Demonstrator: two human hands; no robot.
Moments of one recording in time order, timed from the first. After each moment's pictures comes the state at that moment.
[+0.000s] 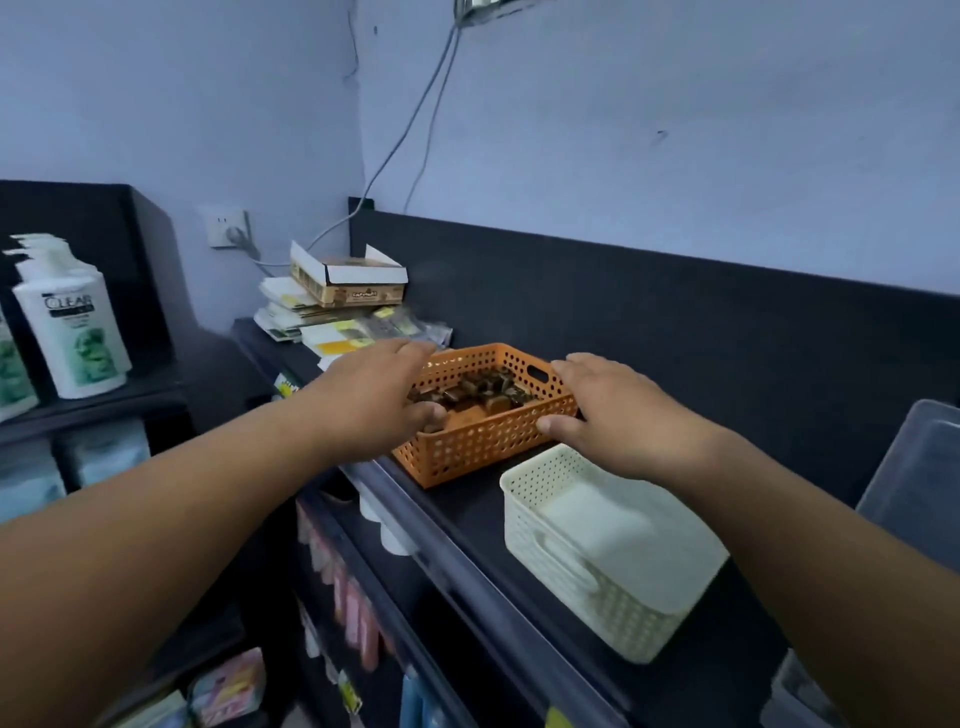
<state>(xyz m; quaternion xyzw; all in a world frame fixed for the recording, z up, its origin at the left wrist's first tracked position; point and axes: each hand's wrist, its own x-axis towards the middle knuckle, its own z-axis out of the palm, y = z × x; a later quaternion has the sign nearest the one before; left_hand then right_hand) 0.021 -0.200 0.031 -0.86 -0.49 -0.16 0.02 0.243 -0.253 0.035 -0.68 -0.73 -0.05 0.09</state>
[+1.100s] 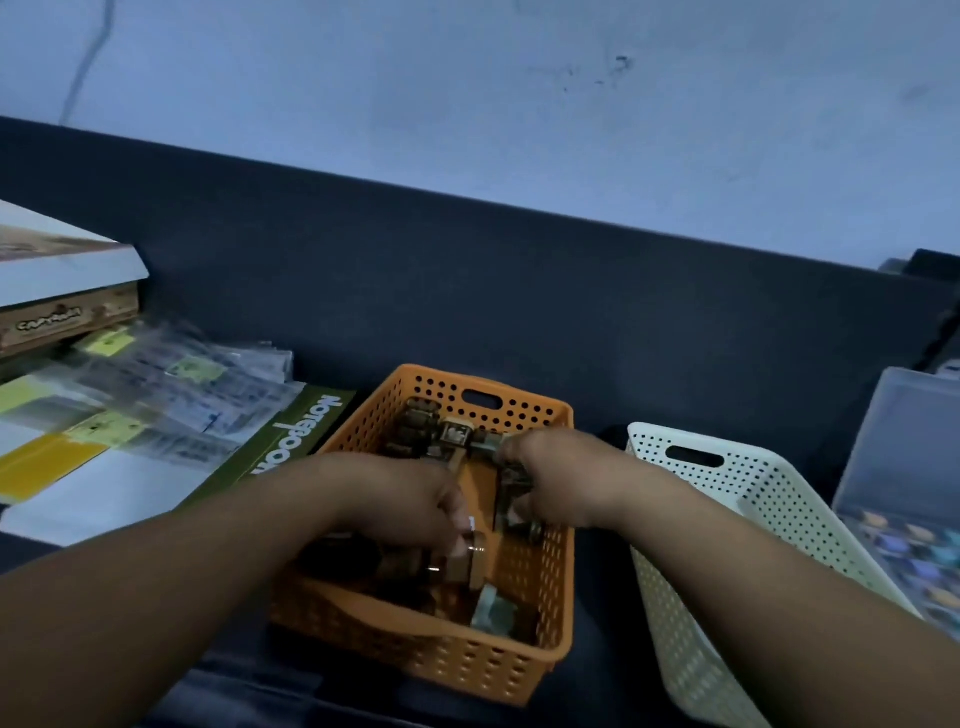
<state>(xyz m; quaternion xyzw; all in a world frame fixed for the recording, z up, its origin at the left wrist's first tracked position) 0.082 0.091 -0.031 -0.91 -0.15 0.25 -0.30 0.192 -0.045 -0.015 -0.86 -0.50 0.10 -0.02</state>
